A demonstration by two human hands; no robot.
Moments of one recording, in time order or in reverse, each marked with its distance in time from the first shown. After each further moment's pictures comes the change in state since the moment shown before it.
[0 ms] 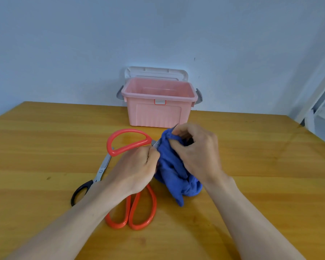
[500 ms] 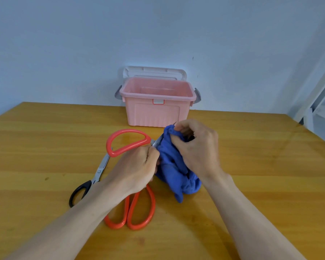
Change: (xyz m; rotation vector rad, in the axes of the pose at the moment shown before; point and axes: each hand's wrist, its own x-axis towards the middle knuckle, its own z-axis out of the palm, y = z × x) left_hand 0.000 0.000 0.004 -0.025 -0.016 -0.025; right_hand 0.002 0.004 0.001 0.010 0.035 0.054
